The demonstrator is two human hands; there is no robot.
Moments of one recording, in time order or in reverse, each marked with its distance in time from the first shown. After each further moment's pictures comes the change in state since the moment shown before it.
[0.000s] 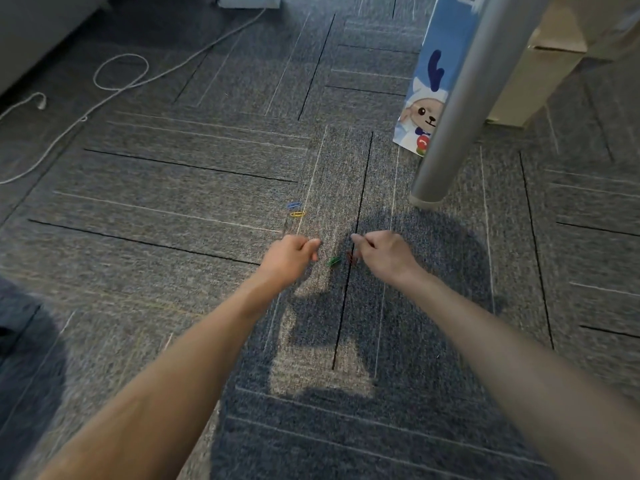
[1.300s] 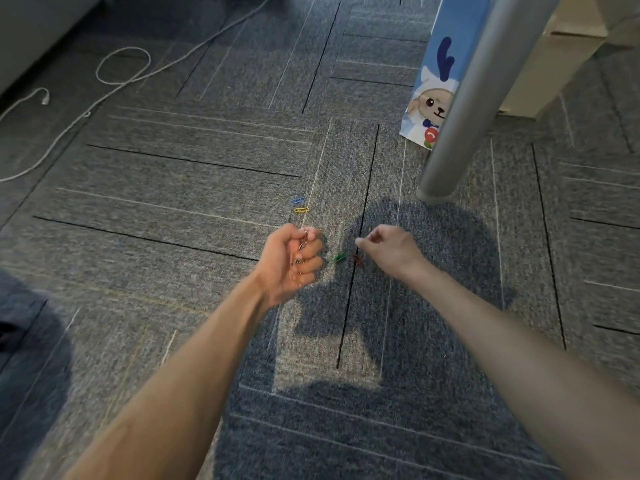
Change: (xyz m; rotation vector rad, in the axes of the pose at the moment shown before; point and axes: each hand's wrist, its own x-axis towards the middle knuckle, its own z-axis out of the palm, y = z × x) left_hand -0.007 -0.012 -0.003 -1.144 -0.383 0.024; right_hand 0.008 0.006 0.000 0.084 -0.055 0.073
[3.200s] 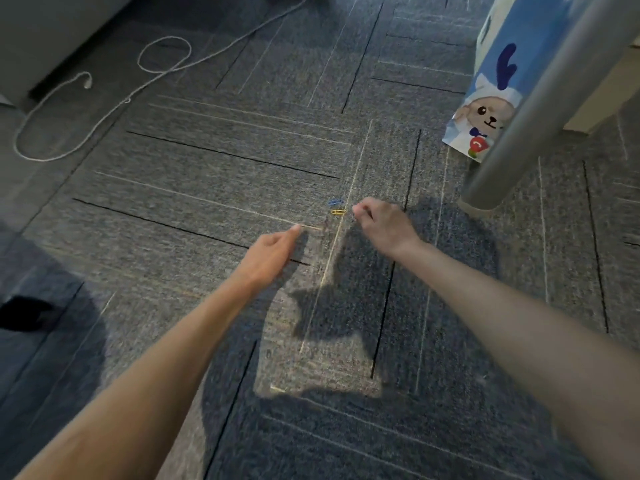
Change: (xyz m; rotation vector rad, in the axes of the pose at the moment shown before) left_hand -0.034 0.031 -0.065 0.903 0.488 0.026; right_hand 0.054 -0.063 0.031 -0.223 0.070 -0.264
